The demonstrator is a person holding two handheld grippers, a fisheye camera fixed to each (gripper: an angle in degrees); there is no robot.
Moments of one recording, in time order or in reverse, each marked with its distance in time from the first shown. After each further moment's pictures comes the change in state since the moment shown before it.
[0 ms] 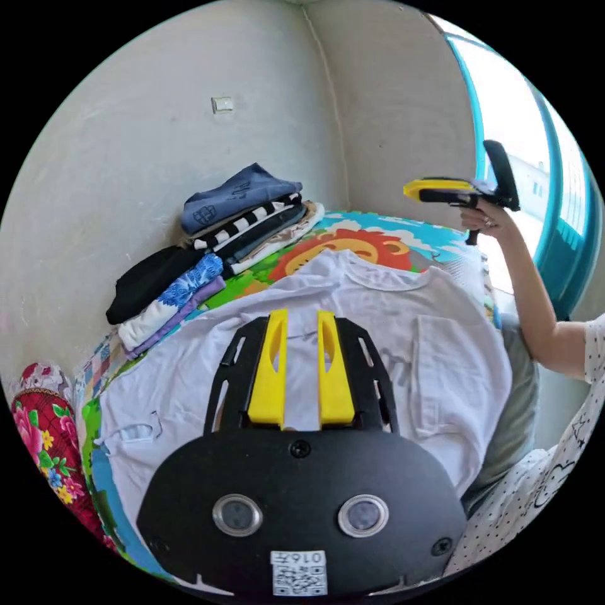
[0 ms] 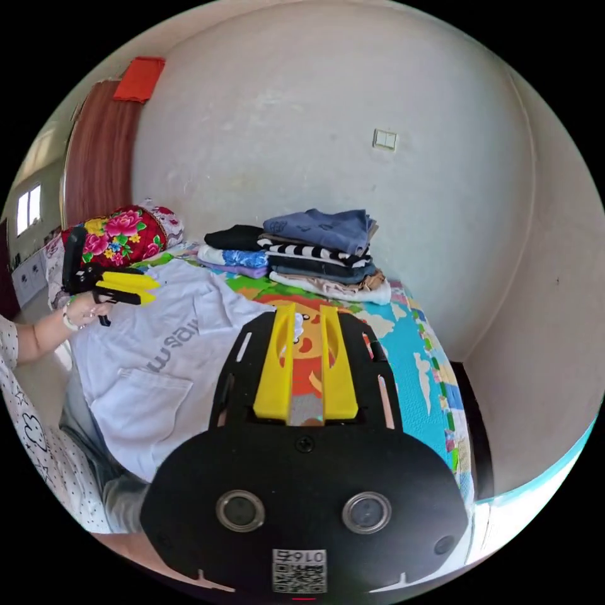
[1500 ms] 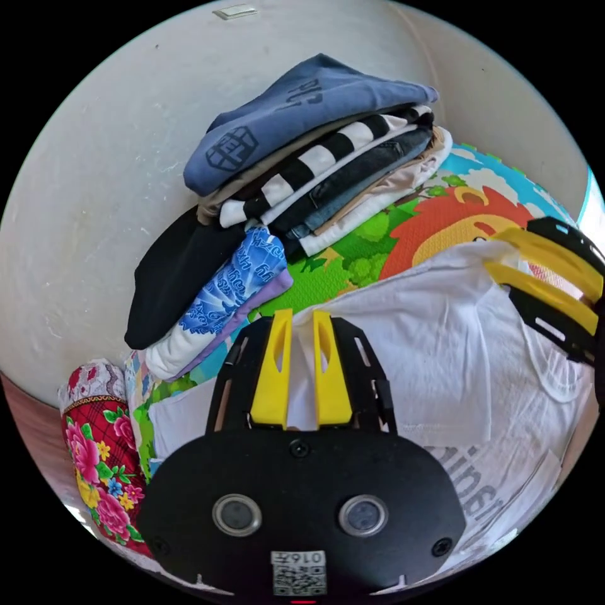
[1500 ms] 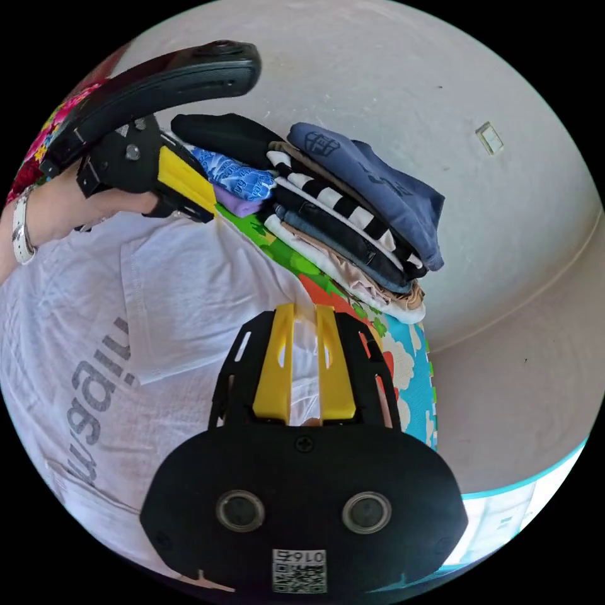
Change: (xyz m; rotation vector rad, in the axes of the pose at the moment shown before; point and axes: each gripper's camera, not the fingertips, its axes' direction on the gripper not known) left arm -0.204 -0.075 0.379 -0.351 -0.206 -0.157; right arm -0.256 -0.026 0.242 -0.414 0.262 -0.145
